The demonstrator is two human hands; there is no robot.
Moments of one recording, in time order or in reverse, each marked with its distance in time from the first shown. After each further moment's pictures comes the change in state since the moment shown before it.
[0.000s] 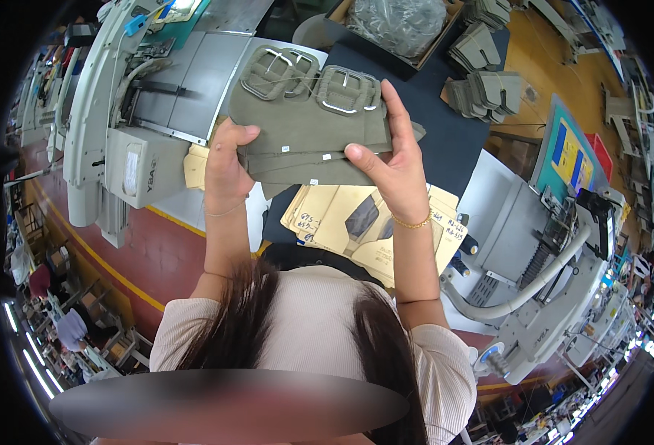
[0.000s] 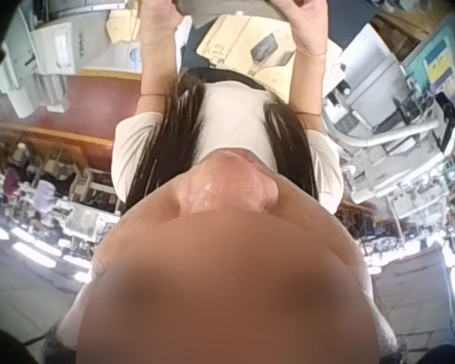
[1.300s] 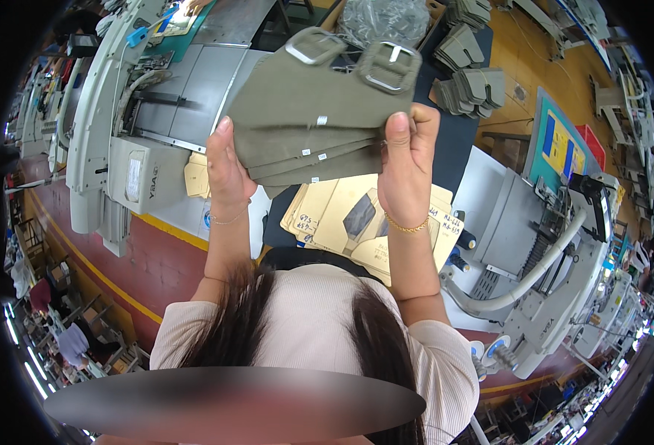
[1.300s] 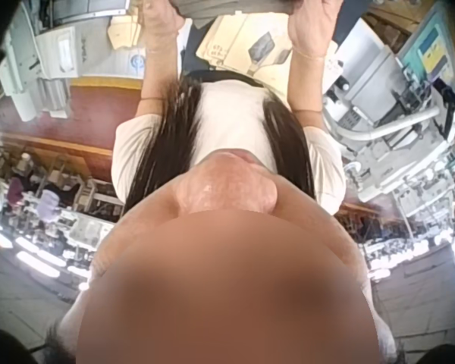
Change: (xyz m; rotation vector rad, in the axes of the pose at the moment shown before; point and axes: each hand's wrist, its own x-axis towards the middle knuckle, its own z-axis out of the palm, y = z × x) left_hand -0.016 0.004 0.020 -0.078 -0.122 0.183; right_hand -0.015 -0.015 0.004 0.240 0.255 -0.144
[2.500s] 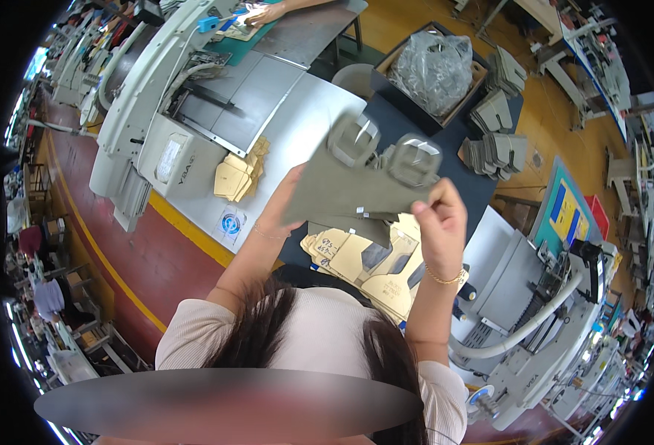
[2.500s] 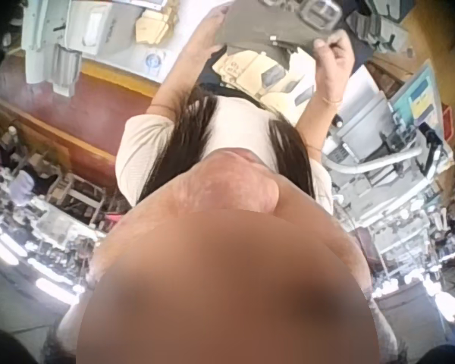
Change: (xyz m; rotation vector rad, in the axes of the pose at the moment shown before) left_hand -0.032 -0.012 -0.019 -0.072 0.080 -0.312; right_hand -0.020 -0.026 -0.012 -0.097 -0.309 0.145
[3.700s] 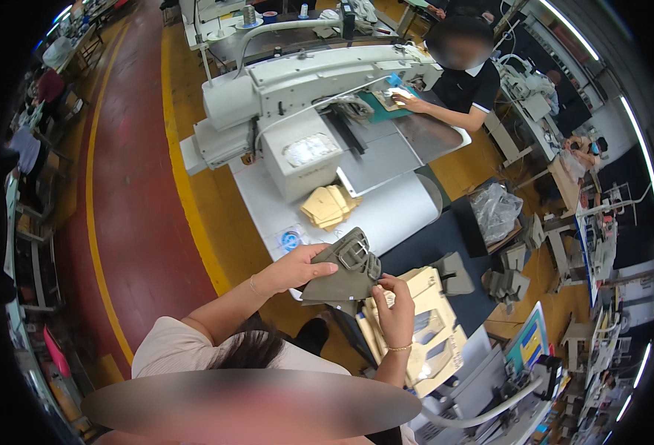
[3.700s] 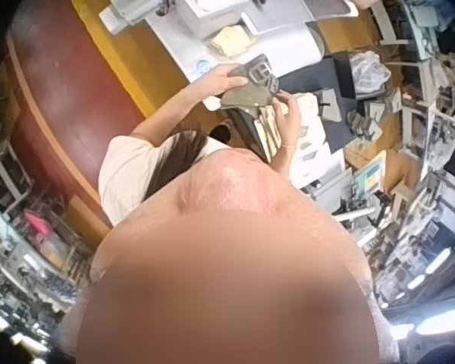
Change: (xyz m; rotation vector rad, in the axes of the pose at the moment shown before) left_hand -0.252 0.040 -0.147 0.410 0.140 0.085; right_hand -0.122 0.106 0.189 -0.934 -0.290 -0.094
